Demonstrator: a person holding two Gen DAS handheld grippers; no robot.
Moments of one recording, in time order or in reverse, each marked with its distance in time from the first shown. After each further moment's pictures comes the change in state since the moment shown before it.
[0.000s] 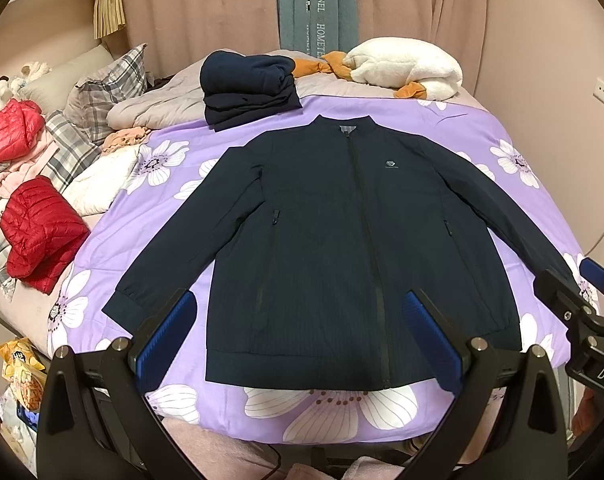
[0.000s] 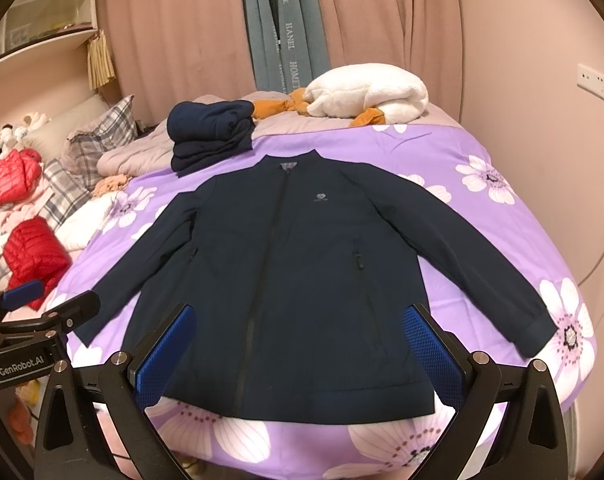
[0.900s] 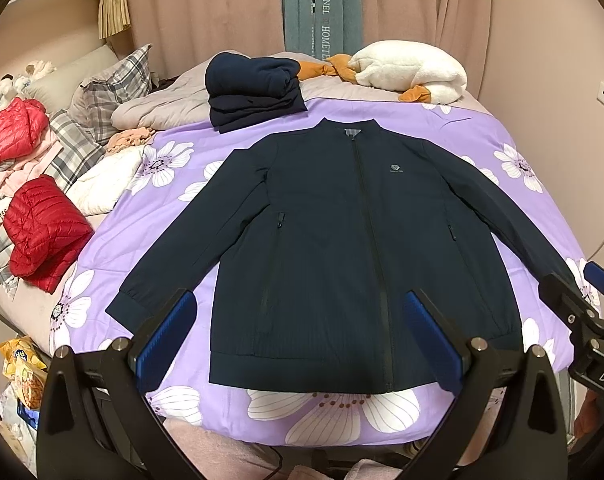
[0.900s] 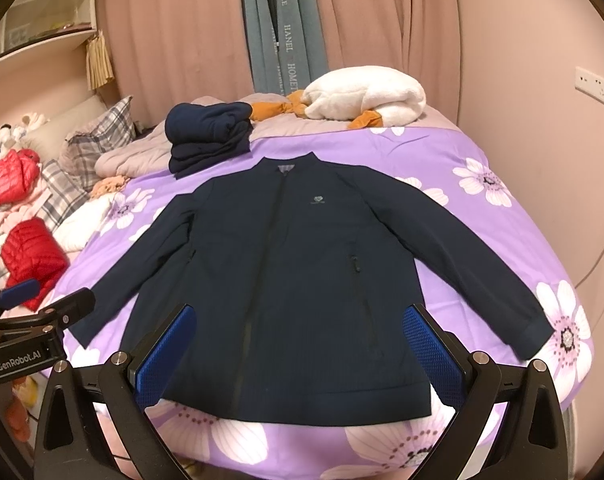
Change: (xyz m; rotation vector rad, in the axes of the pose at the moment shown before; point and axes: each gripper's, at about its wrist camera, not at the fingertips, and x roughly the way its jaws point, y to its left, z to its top) left arm -0.001 0.005 0.004 -0.010 -0.004 0.014; right arm -0.002 -0.002 0.006 -0.001 -0.001 -0.006
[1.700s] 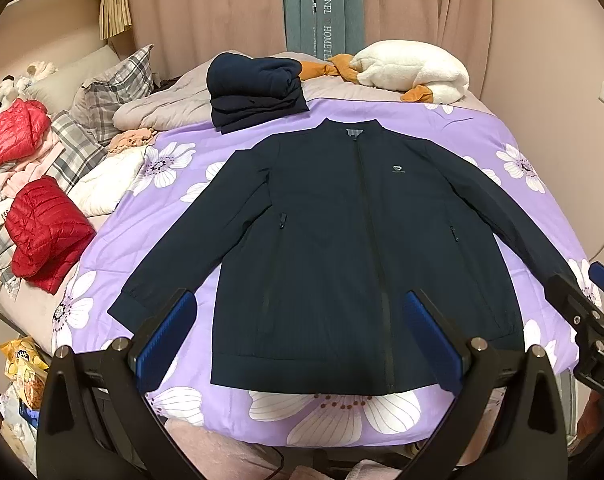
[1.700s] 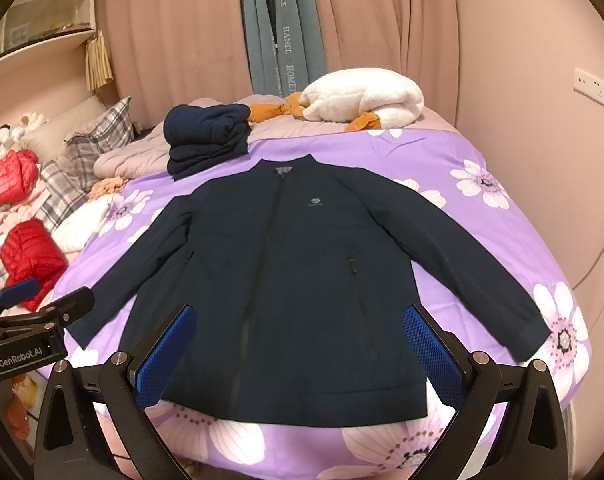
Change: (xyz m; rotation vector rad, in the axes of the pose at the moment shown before) left arm -0.001 -0.001 0.001 0.001 0.001 0.010; right arm -0.002 -0.002 0.003 -0.007 -0.002 -0.008
